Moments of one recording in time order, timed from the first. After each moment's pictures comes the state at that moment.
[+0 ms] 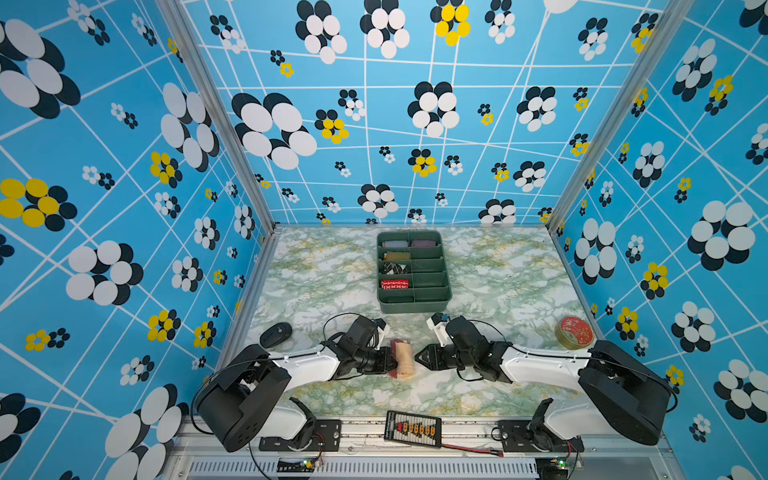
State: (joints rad) left arm -0.66 1.39 0.41 0.04 0.49 -0.67; right arm 0.86 1.44 0.49 0.20 -0.32 0.75
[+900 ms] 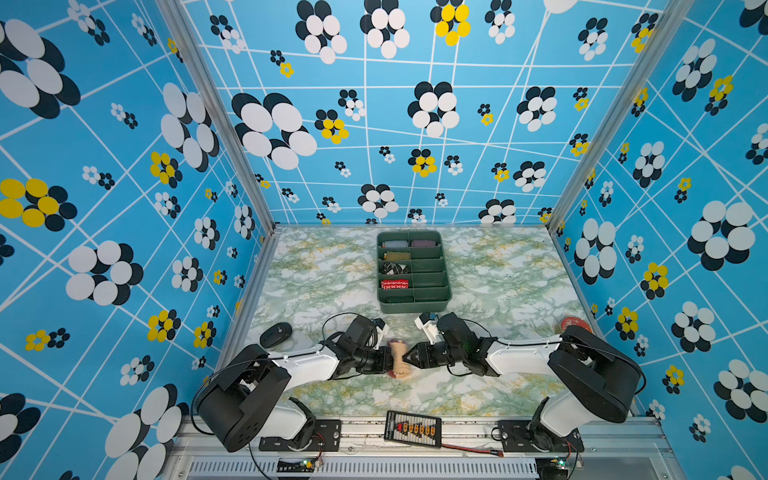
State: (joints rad) left arm -0.65 1.39 0.41 0.03 0.50 -0.66; right arm 0.86 1.61 0.56 0.32 -0.44 0.76
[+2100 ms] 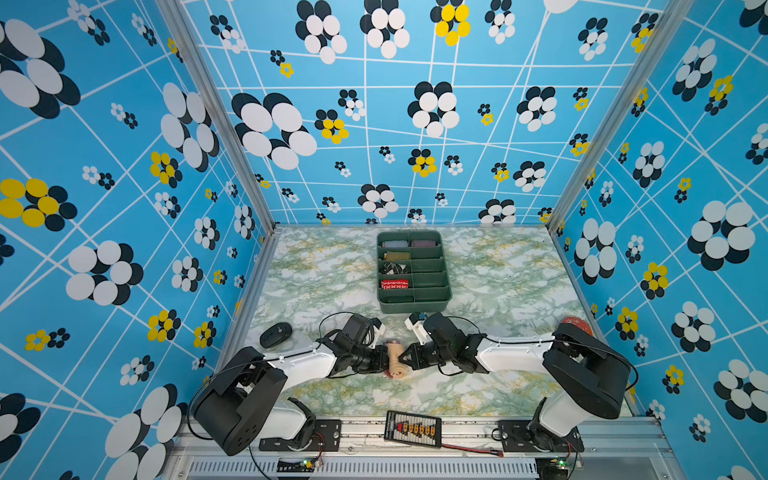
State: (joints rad) left arm -0.59 1.34 0.42 -0.10 0.51 -0.62; right arm 0.94 1.64 0.68 0.17 -0.35 0.72
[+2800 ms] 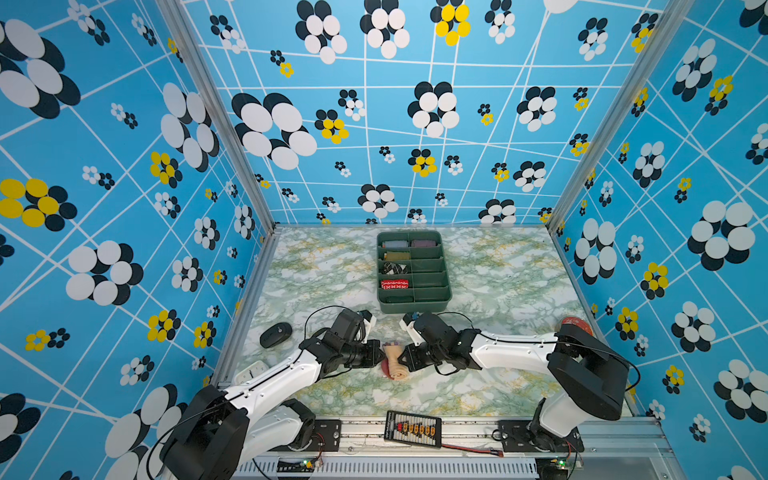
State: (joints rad) left arm -0.59 1.11 0.47 -0.26 0.44 -0.63; right arm 0.98 1.64 0.80 -0.06 -0.26 0.65
